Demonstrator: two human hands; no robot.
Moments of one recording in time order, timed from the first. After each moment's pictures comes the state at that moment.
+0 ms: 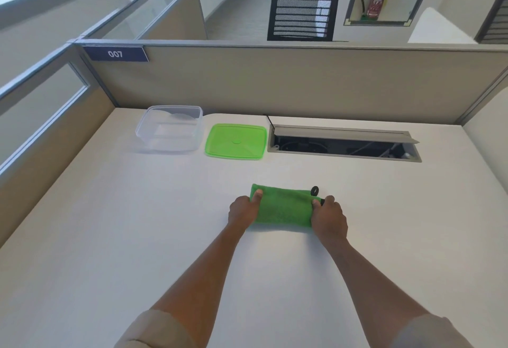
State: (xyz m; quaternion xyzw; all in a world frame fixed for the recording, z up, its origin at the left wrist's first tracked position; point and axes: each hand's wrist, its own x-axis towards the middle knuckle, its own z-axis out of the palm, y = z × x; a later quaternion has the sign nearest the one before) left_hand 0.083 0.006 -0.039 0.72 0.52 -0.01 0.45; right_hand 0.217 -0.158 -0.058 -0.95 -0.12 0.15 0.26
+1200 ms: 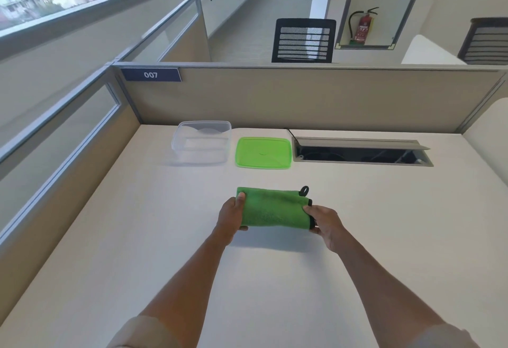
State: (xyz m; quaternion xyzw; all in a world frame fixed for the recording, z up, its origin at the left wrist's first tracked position) left_hand -0.040 0.093 -0.010 0.63 0.45 0.11 0.62; right_hand 0.123 -0.097 -0.020 -0.71 0.00 0.38 0.59
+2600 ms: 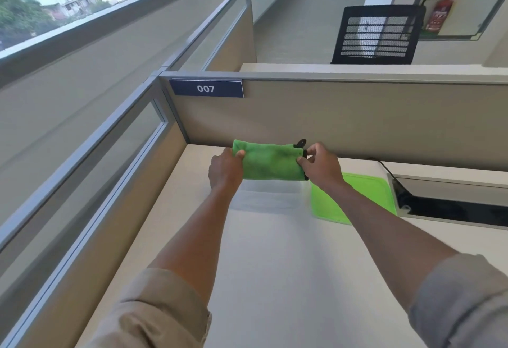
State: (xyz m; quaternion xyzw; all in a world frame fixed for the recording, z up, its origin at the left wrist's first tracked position) left_hand 0.019 0.444 0.027 0.78 0.54 0.17 0.25; right_hand 0.191 0.290 0.025 -0.86 -0.29 0.13 0.39
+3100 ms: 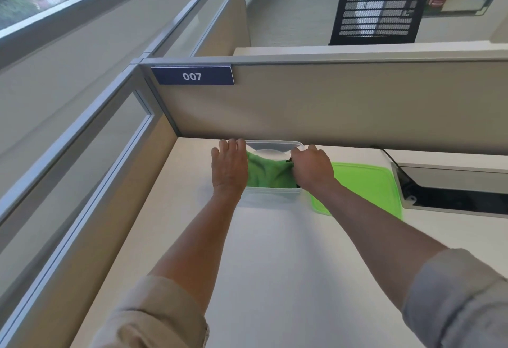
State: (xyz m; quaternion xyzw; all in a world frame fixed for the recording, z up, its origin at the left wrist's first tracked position) left_hand 0.036 0.433 0.005 0.90 0.41 0.07 -0.13; right_hand 0.181 0.304 0.002 -0.88 -0.48 -0.02 0.03
